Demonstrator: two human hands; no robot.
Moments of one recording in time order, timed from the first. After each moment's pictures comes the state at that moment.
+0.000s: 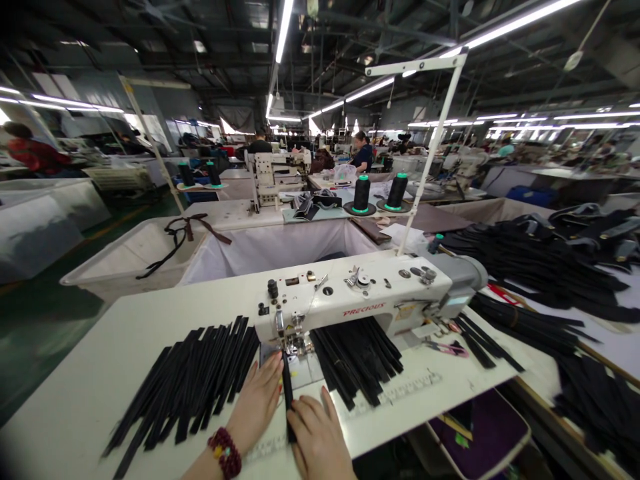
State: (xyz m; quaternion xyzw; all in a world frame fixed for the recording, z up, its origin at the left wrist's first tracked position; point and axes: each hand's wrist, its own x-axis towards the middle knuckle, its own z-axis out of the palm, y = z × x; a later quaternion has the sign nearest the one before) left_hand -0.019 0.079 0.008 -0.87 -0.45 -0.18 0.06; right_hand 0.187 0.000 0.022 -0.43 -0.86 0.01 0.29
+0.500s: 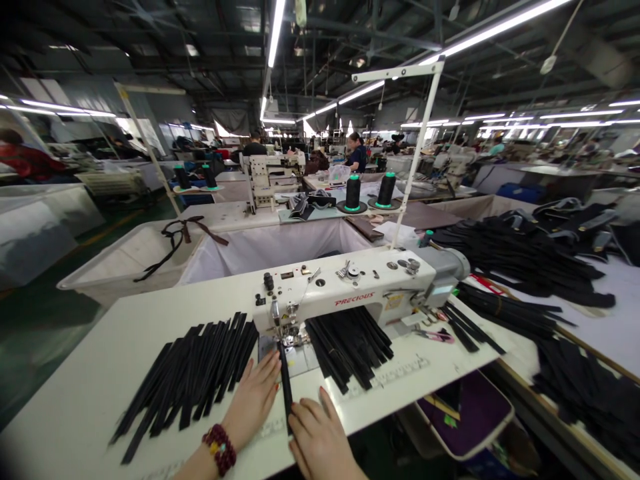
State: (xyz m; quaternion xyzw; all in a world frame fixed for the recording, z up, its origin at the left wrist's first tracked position) left_hand -0.020 0.066 0.024 -0.88 -0.45 -0.16 0.02; right_hand 0.194 -0.020 0.039 -0.40 -0.87 -0.02 0.29
